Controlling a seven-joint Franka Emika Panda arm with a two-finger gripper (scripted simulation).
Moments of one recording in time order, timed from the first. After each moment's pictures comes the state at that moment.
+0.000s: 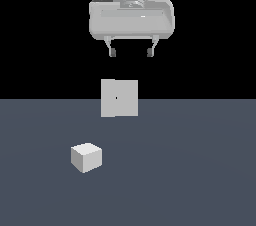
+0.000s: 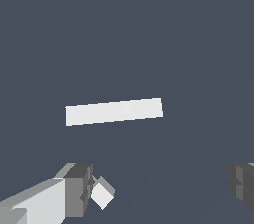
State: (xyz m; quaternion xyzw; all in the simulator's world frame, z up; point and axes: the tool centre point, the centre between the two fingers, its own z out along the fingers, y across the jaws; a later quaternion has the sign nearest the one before) arm 0.019 -0.009 0.212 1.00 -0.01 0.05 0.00
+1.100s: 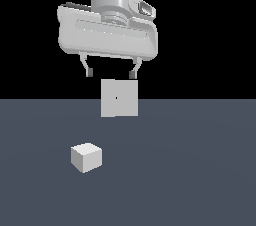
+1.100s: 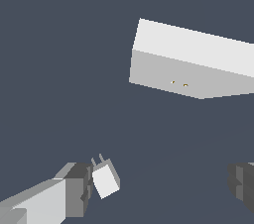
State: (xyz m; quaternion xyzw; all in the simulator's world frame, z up) arm -0.023 0.034 0.152 0.99 0.15 0.04 0.00
